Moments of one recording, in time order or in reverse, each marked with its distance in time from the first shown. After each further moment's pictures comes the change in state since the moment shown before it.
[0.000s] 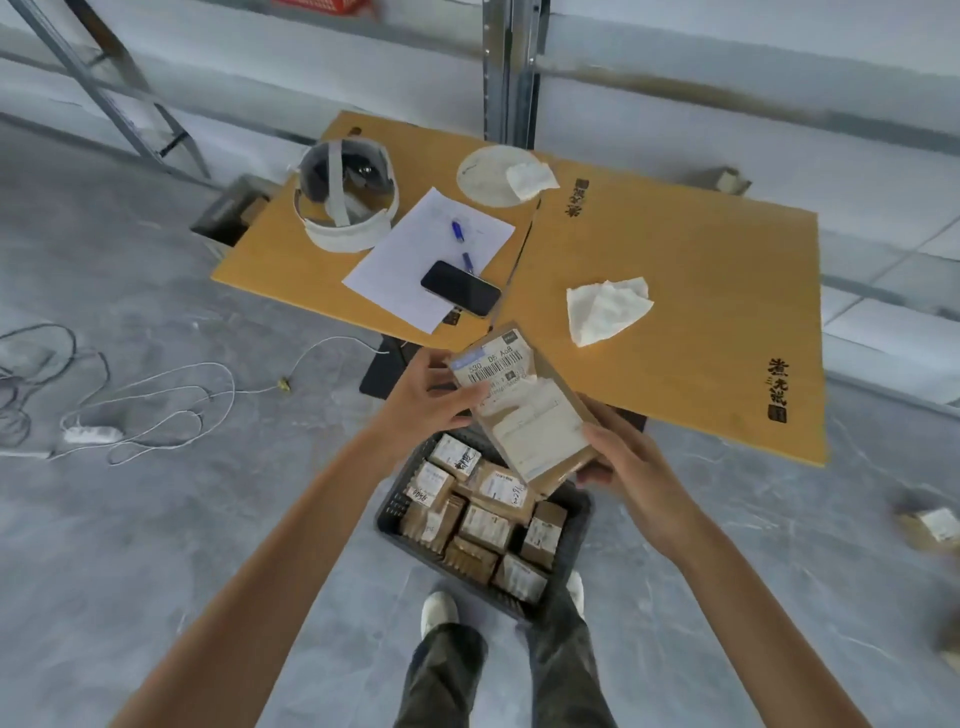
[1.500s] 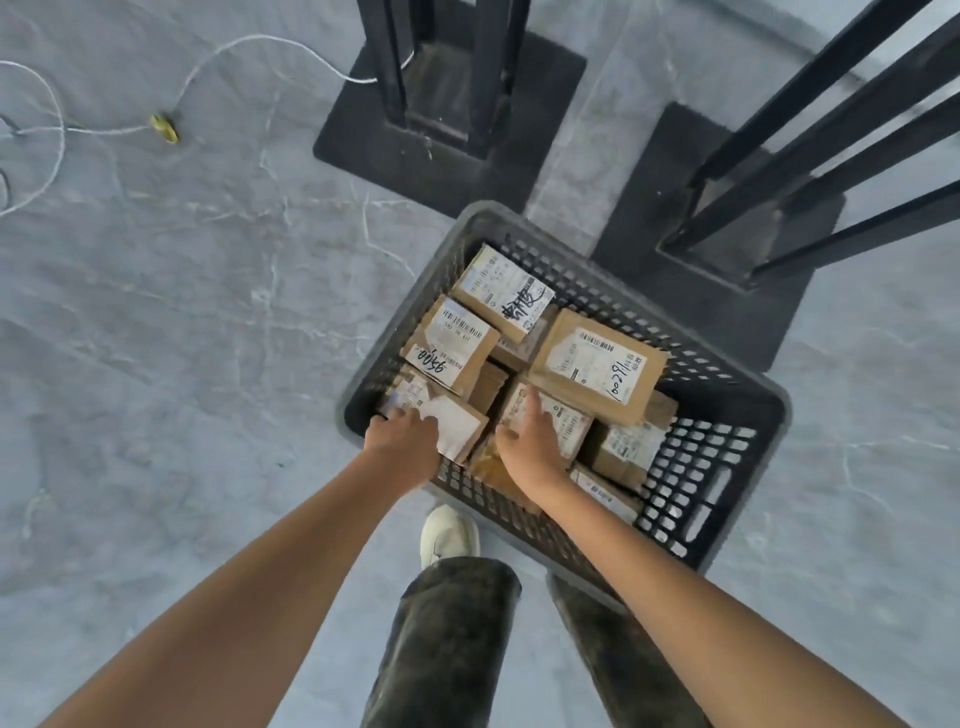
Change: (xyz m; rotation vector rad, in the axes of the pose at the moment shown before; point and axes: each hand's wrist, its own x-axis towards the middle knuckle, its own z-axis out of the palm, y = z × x) left_hand 0.232 -0.581 -0.097 1.522 -0.438 -0.399; right_hand 0.293 0.567 0.093 -0.733 0.120 0.471
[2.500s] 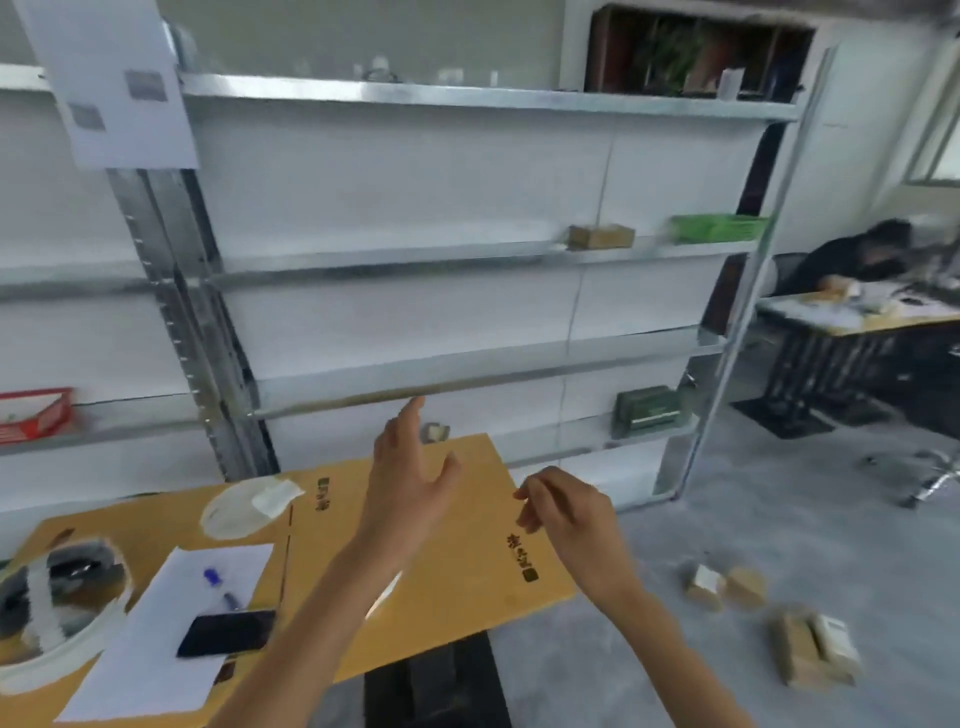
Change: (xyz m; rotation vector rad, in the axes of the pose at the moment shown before) left_hand -0.647 0.322 -0.510 -0.598 1.151 1.060; right_hand -0.646 -0.158 -0.582 0.397 1.065 -0.662
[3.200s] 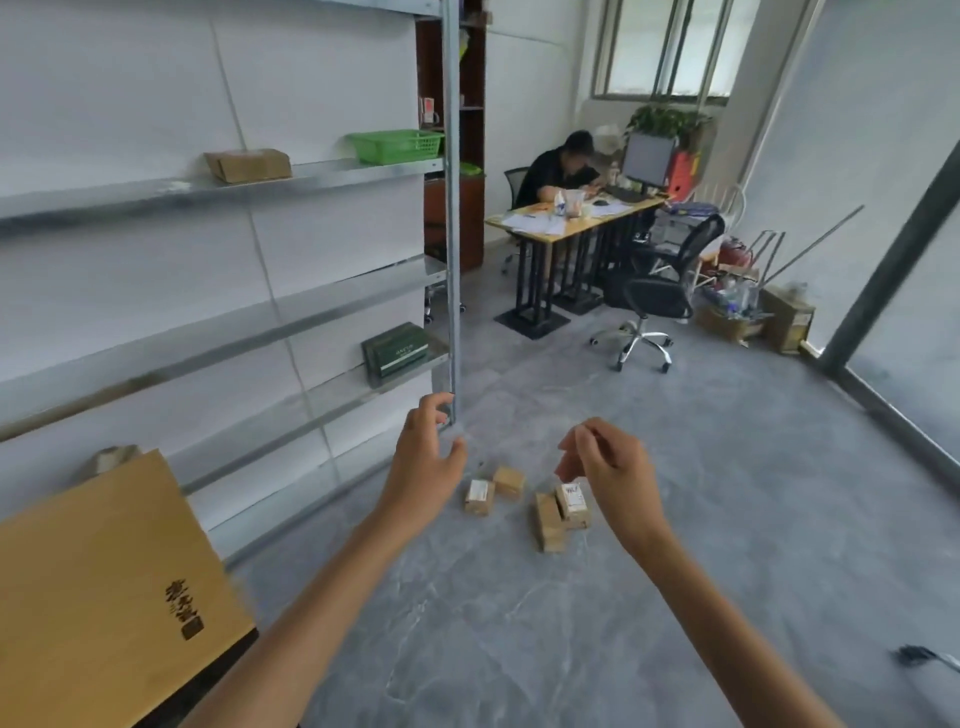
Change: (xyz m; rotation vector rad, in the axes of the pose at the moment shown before) left_hand -0.009 0.256 0.435 -0.283 -0.518 0.155; right_hand -0.055 0.233 -0.425 -0.066 0.601 0.285
